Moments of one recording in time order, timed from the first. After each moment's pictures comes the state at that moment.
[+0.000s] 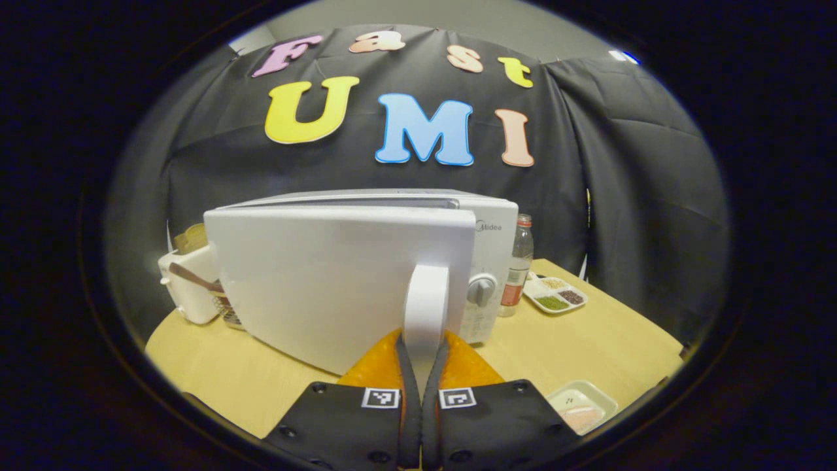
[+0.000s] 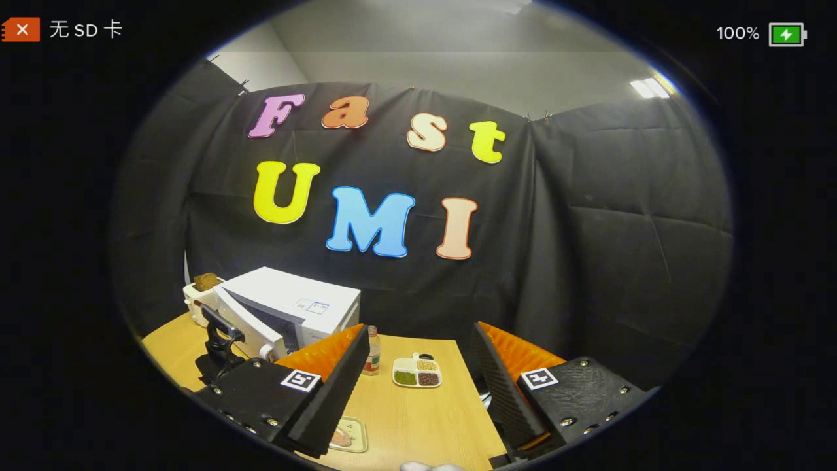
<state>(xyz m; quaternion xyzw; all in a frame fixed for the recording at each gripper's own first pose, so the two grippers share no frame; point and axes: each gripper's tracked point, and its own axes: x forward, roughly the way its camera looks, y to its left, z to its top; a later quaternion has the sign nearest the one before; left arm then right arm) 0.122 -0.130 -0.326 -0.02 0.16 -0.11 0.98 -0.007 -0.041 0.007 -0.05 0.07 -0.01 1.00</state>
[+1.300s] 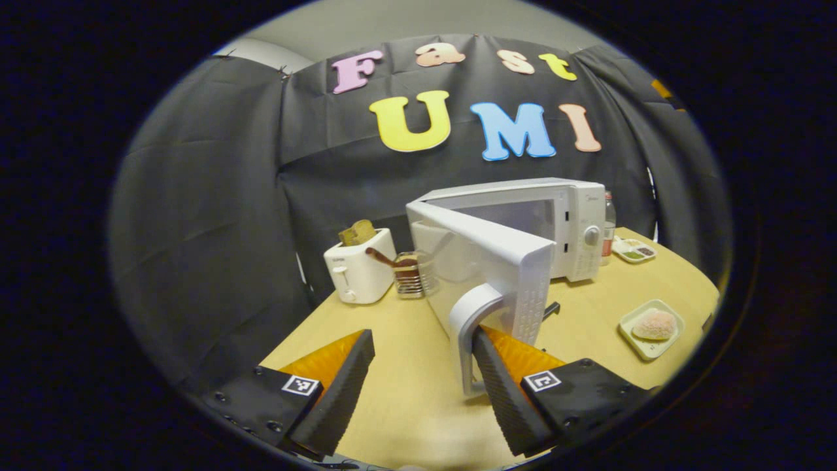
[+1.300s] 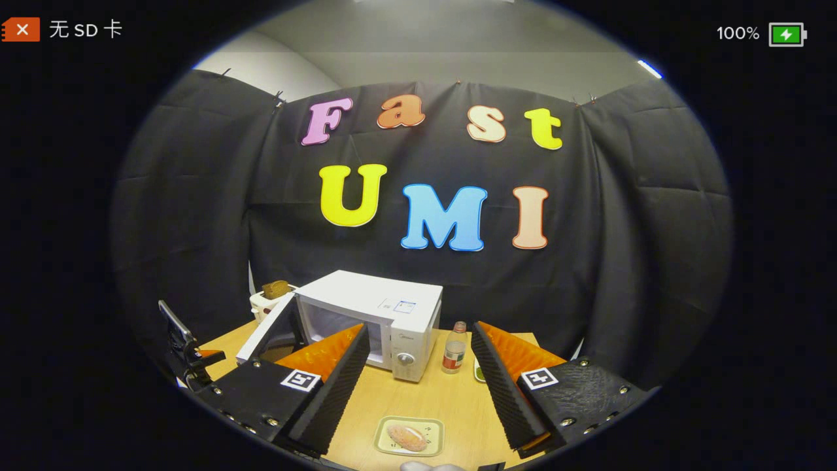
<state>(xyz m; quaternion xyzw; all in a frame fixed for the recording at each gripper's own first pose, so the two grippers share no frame) -0.046 0.126 -0.306 0.05 0.18 0.09 0.98 -0.008 0.080 -0.019 -0.01 0.08 0.13 0.99</state>
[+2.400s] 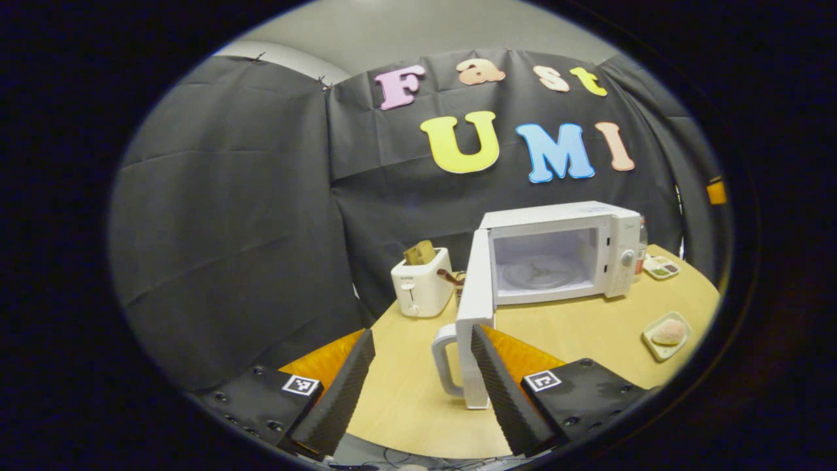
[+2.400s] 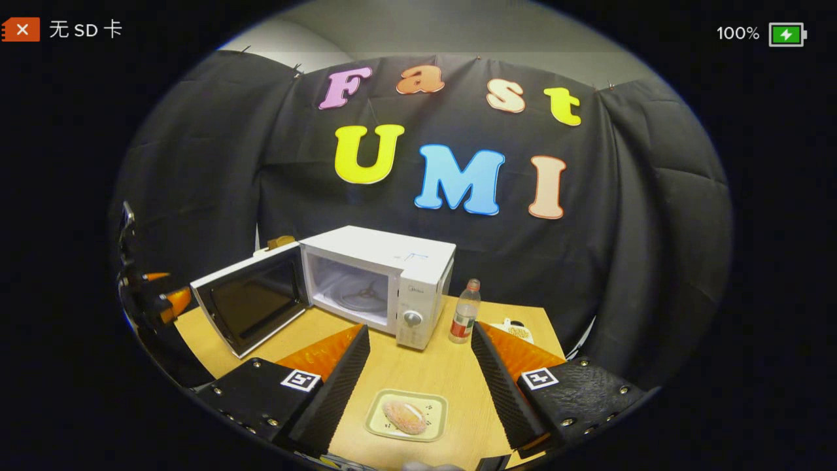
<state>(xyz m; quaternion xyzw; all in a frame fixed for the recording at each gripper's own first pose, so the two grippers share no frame) -0.094 0.182 -0.223 0.06 0.13 0.14 0.98 -0.016 0.075 -0.142 -0.05 0.14 0.15 0.98</state>
